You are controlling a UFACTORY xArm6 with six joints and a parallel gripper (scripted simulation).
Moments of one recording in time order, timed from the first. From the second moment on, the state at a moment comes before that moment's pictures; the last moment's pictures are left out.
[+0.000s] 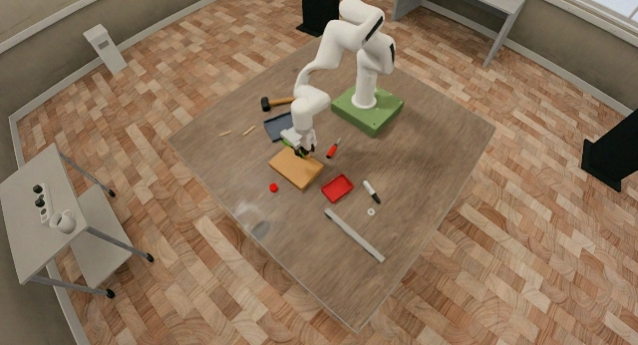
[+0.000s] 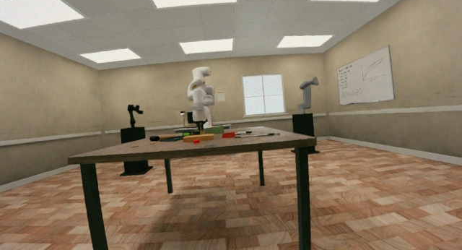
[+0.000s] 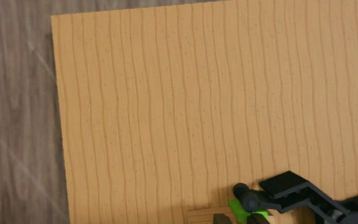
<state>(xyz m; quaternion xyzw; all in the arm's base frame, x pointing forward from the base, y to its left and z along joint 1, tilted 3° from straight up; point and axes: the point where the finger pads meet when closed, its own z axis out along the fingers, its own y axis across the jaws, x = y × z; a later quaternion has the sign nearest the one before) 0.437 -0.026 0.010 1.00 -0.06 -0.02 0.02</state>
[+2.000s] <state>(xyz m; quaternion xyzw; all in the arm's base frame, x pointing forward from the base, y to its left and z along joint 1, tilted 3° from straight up) 0.437 -0.026 0.012 0.97 0.25 -0.02 0.01</state>
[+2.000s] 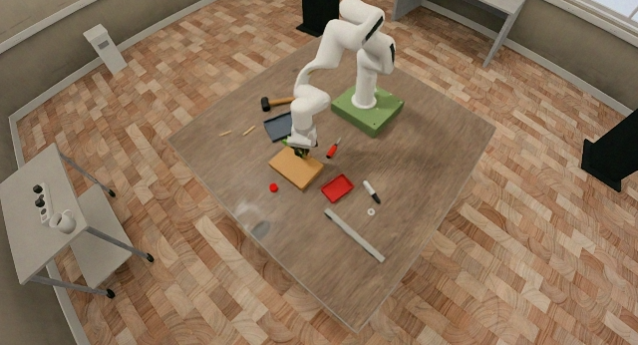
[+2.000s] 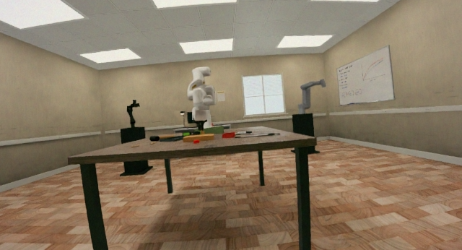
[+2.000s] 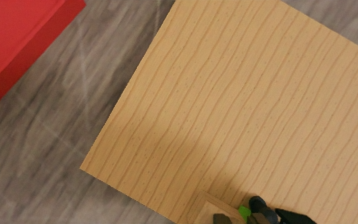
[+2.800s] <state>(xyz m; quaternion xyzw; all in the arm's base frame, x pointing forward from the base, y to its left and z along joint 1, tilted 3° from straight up) 0.437 -0.026 0.012 1.00 0.04 -0.02 0.02</state>
